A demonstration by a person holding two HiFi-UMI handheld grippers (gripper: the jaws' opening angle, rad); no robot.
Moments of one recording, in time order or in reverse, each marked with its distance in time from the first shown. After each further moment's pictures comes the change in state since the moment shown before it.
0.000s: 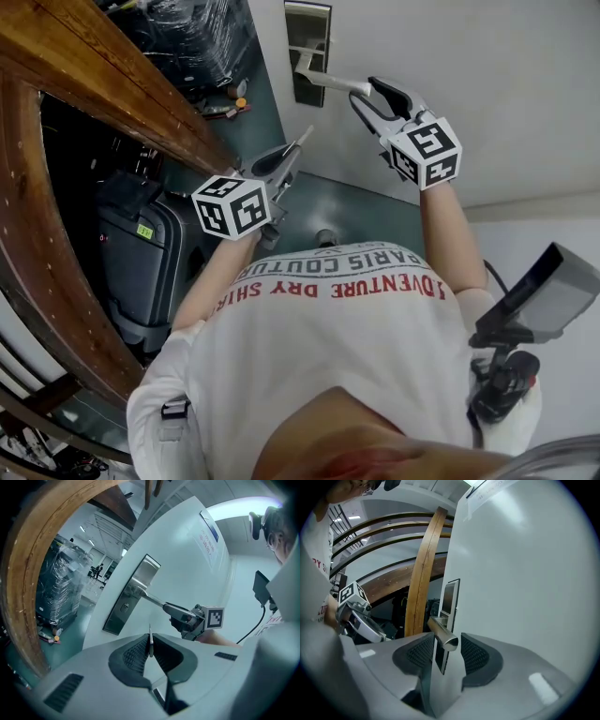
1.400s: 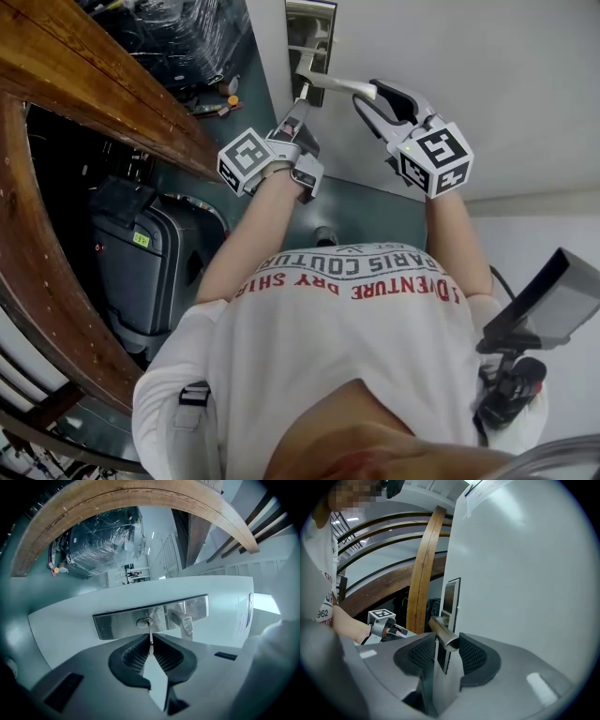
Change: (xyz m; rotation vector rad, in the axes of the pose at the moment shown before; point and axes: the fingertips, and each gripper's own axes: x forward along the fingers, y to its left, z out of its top) left arm 0.082 0.061 0.037 -0.815 -0.363 -0.143; right arm 0.001 0.002 0.001 0.019 0.016 0.007
